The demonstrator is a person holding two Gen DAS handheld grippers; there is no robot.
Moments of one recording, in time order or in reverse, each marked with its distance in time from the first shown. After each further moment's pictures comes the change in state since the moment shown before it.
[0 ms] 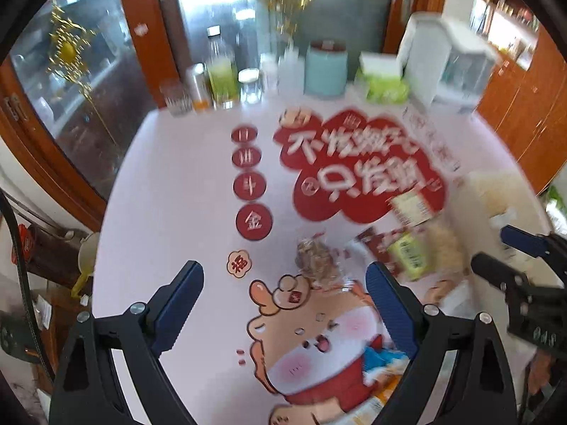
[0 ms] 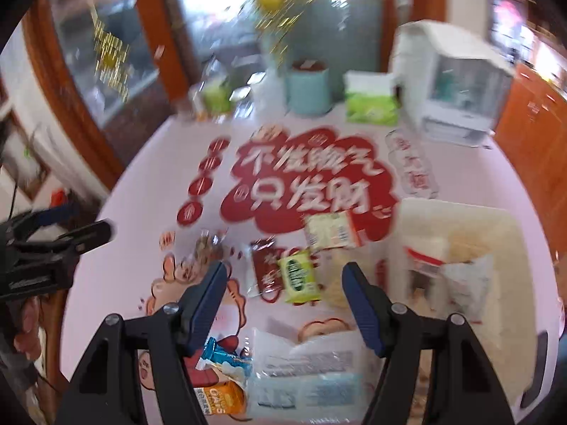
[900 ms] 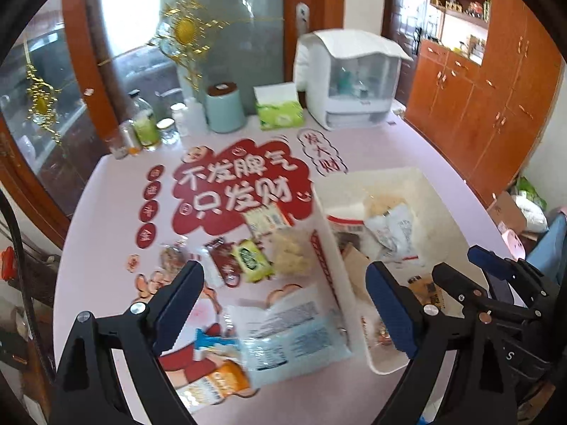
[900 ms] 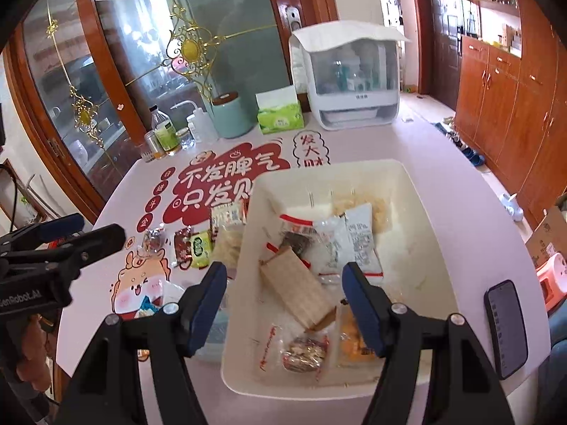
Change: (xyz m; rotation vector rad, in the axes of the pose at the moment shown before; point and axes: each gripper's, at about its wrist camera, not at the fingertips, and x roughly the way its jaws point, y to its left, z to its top) left arm -0.121 -0.220 -0.039 0.063 -0.167 -0.080; right arm -0.113 -0.172 -0.099 0.187 -0.165 -0.022
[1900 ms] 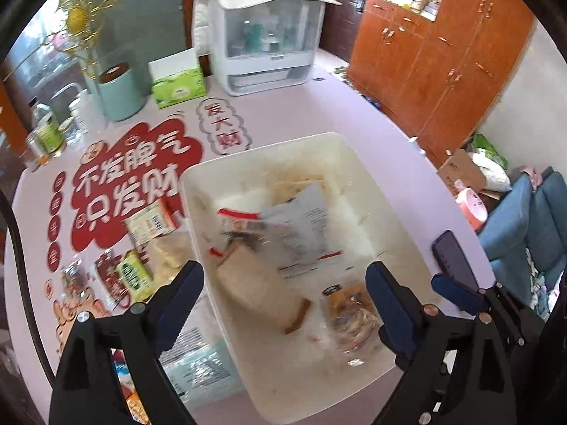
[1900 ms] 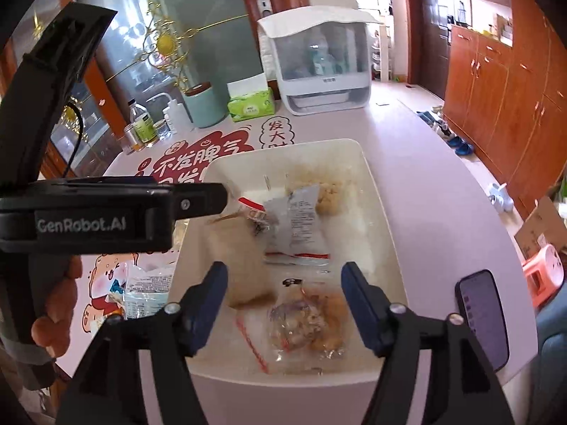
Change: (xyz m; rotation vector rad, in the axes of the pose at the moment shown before) left arm 0.088 -0.128 0.031 0.113 0.180 -0.203; right arm 0.007 -0.067 -0.017 0.013 0.048 -0.027
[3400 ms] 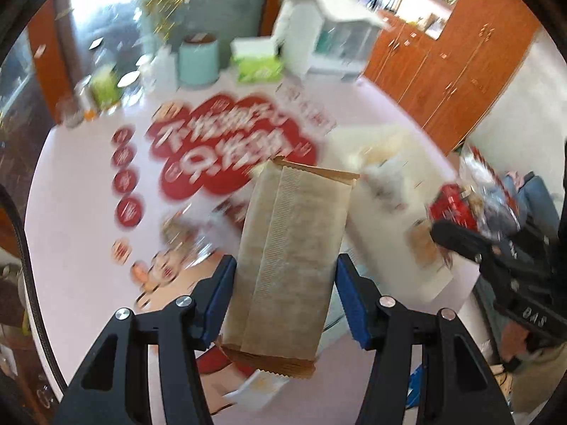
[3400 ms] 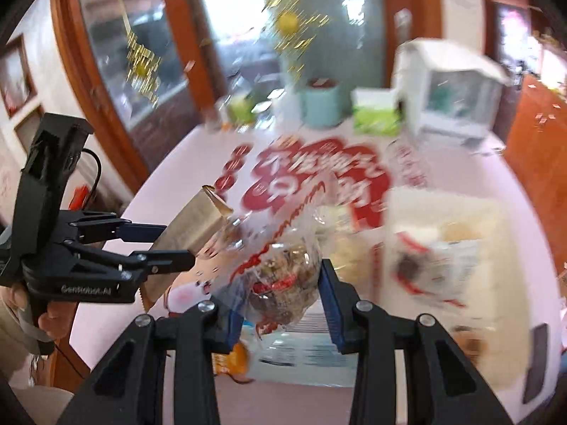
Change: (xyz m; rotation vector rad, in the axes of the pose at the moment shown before) left arm -0.090 0.226 -0.090 -0.024 -0.016 -0.108; right arm 0.013 0.212 0.026 -0.196 -0.015 0.119
